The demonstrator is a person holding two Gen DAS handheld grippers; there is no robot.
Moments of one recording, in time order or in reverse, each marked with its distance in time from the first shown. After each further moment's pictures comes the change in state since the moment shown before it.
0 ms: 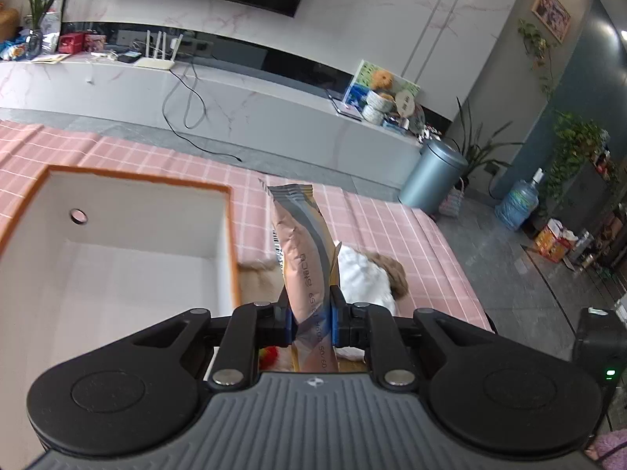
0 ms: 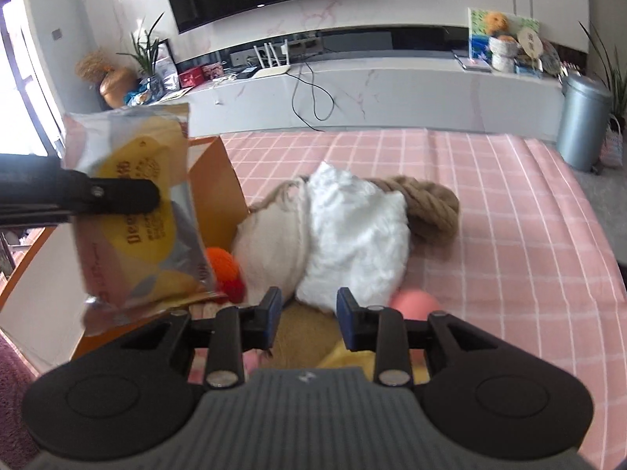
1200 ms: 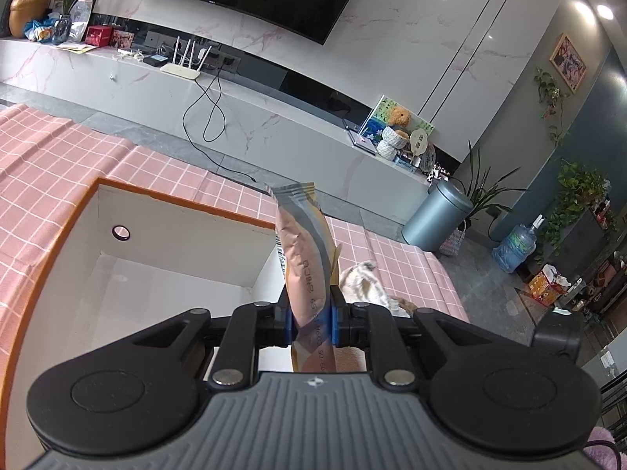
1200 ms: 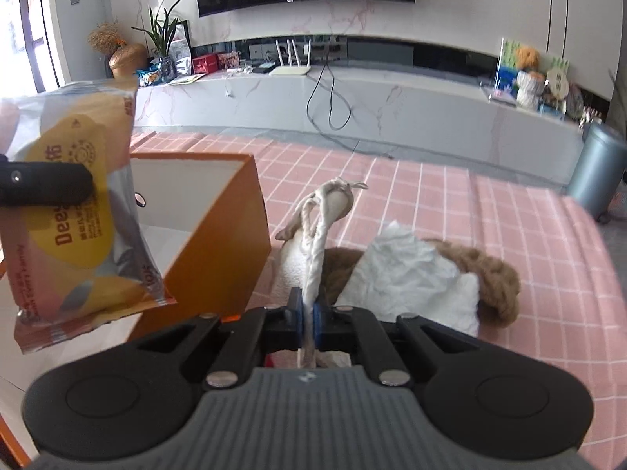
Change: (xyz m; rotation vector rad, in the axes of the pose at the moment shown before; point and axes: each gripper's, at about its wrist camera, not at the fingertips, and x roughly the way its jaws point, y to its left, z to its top) left arm -0.023 0.057 0.014 -0.107 -0.074 -0.031; right arm 0.031 0.050 0.037 -0.125 -0.026 -0.051
